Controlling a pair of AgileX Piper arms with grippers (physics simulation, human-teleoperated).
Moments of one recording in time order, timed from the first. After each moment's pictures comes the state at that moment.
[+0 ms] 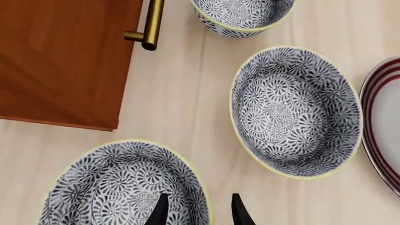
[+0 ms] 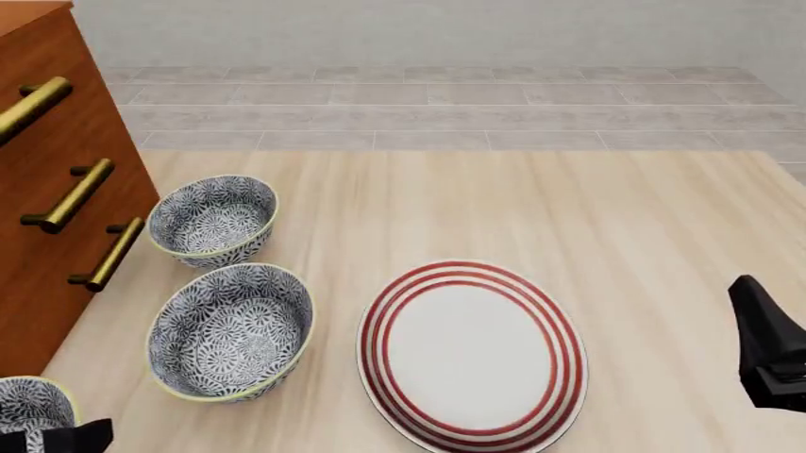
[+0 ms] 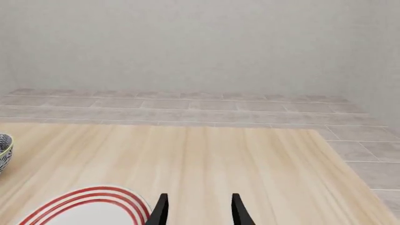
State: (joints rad) left arm 0.00 0.18 -0.13 0.81 -0.14; right arm 0.01 0.10 0.00 -0.08 -0.02
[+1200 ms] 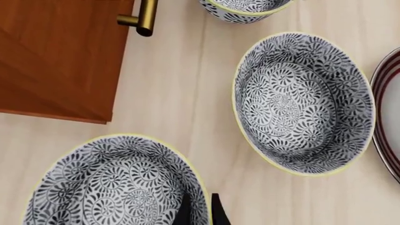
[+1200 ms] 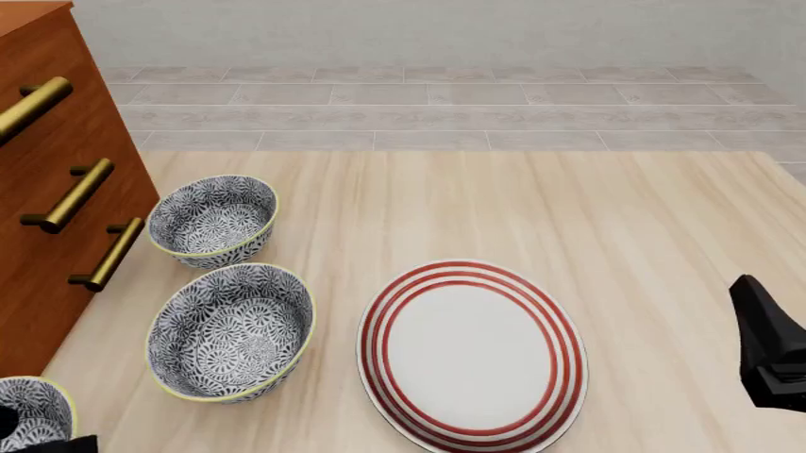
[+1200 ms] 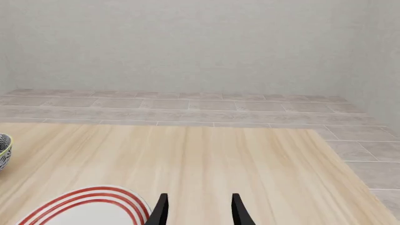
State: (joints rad) left arm -0.01 0.20 -0.08 0.78 -0.15; right arm 0.01 0.10 0.00 -0.07 -0.02
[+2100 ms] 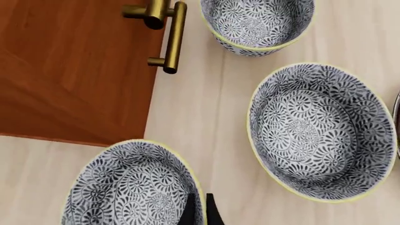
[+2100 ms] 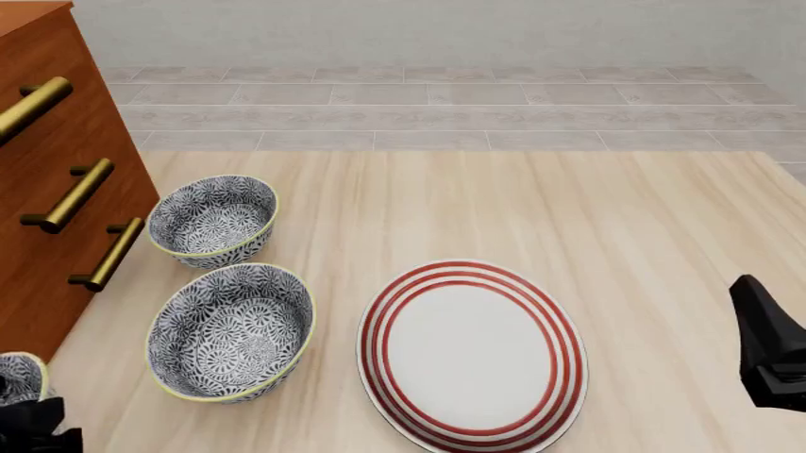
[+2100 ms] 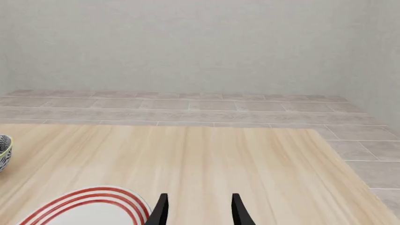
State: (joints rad) left arm 0.15 0.30 -0.13 0.64 0.05; right arm 0.00 0.10 0.00 -0.08 -0.02
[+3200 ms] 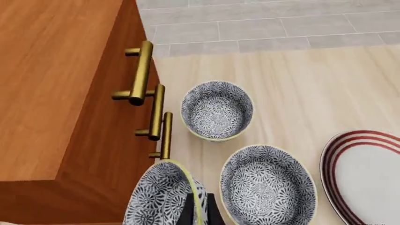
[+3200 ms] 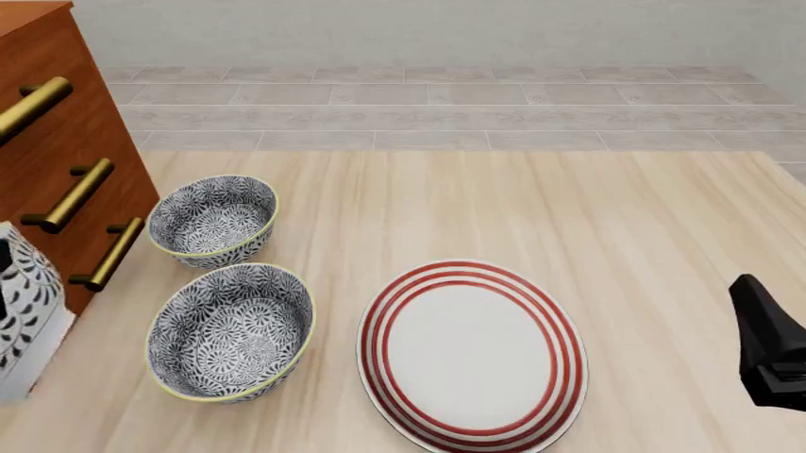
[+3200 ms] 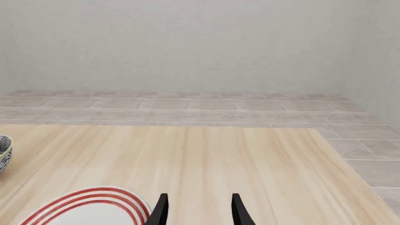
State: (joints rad) left arm 0.03 0.42 -0.55 0.65 0.09; right arm 0.00 0.10 0.00 -0.08 -0.01
